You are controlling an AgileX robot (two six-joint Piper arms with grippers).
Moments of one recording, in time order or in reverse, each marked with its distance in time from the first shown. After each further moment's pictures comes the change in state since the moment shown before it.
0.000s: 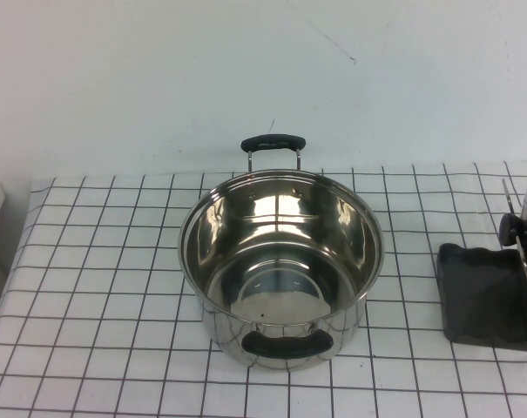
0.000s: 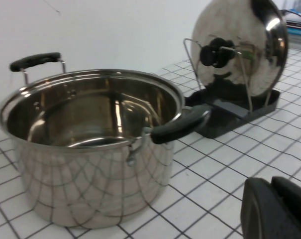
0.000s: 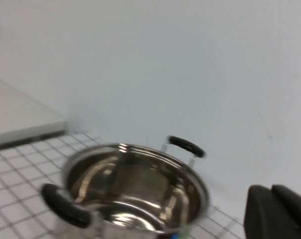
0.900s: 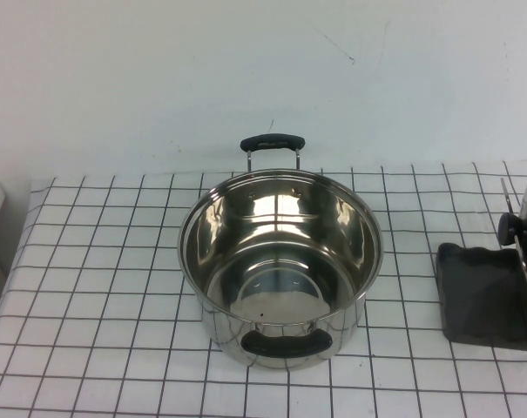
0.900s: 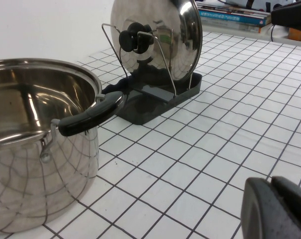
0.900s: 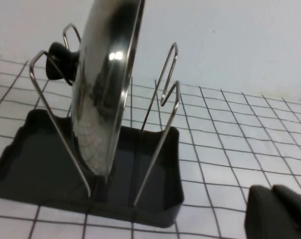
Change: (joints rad) right arm 0.037 -0.230 0.257 -1.390 -0.509 1.298; left arm 0.000 0.000 0.000 0.000 -0.226 -0.002
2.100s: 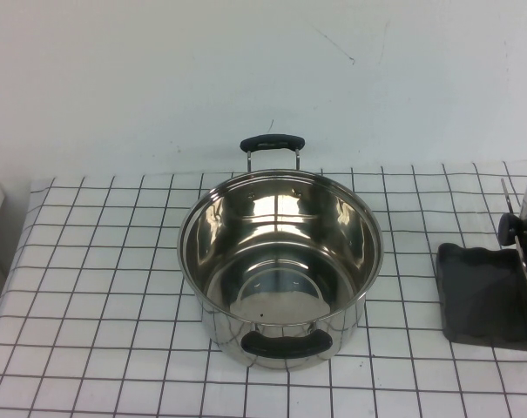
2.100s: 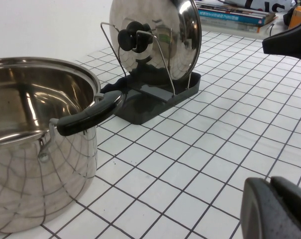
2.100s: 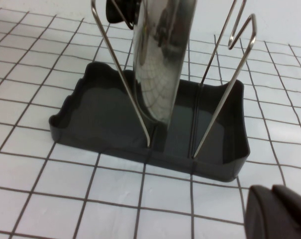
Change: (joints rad) right arm 0.186 -0.008 0.073 -0.112 0.051 0.202; left arm 0.000 -0.002 0.000 0.000 -0.004 -0.005
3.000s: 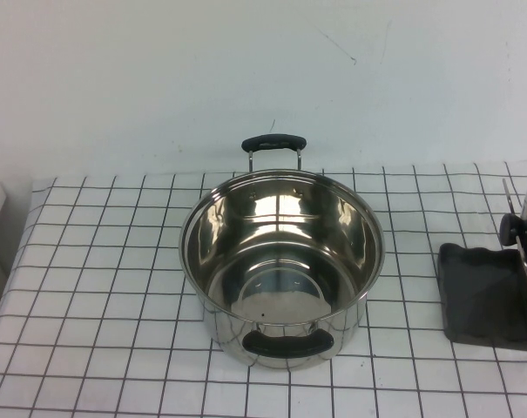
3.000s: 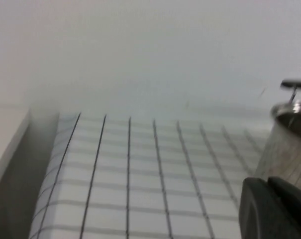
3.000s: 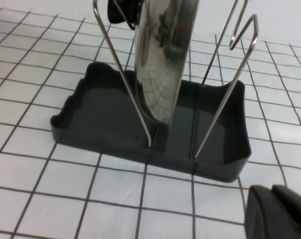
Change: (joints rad) right arm 0.000 0.000 0.000 0.000 0.000 0.000; left arm 0.004 -0.055 0.097 -1.625 0.934 1.401
